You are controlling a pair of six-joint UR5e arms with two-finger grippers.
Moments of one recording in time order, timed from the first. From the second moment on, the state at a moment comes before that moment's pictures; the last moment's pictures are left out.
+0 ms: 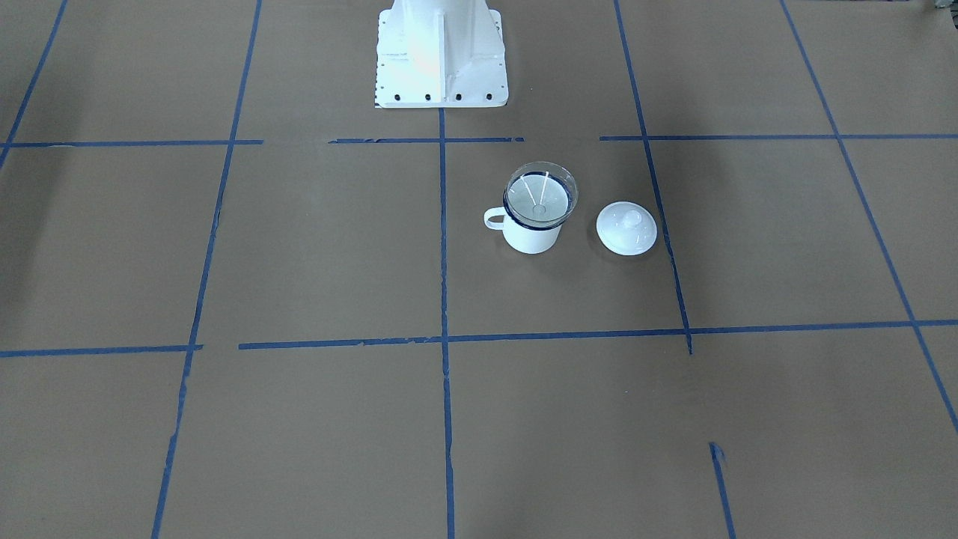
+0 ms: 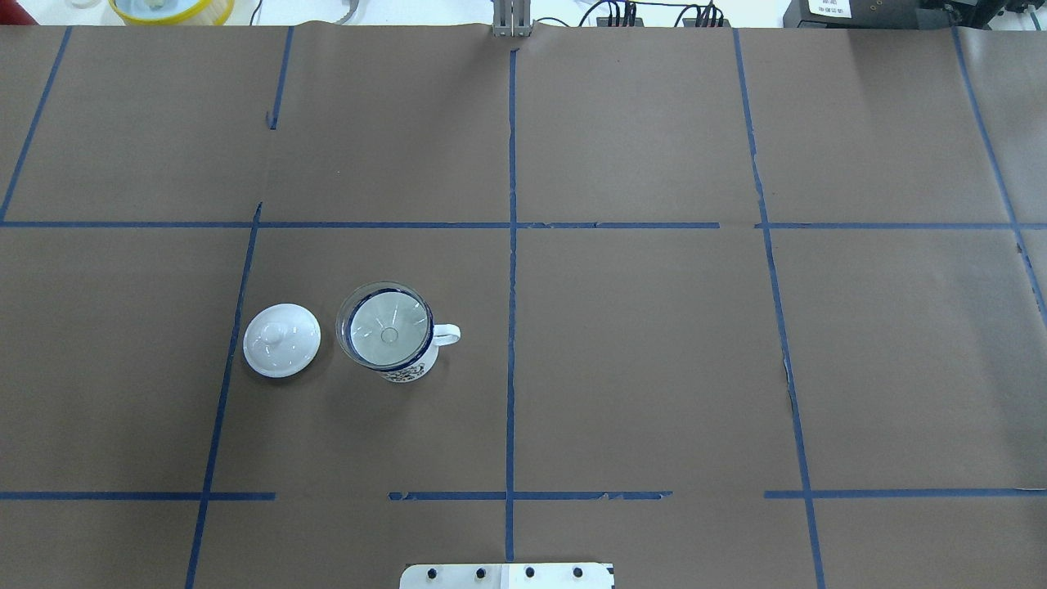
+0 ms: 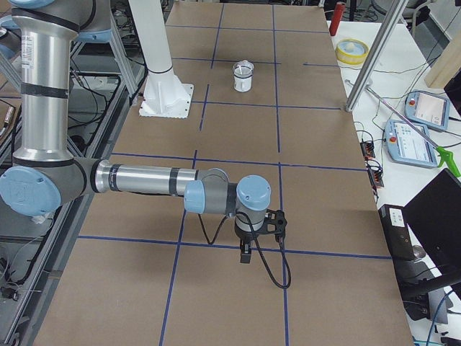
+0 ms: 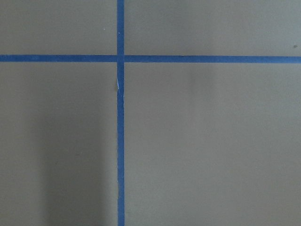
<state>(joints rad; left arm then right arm) -1.65 -1.55 -1.82 -1.57 -2.37 0.24 1.57 -1.68 1.66 -1.57 2.29 0.01</state>
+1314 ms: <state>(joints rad) -0.95 -1.99 -1.86 -1.82 -2.27 -1.08 1.57 -1.68 1.66 -1.57 2.29 0.01</state>
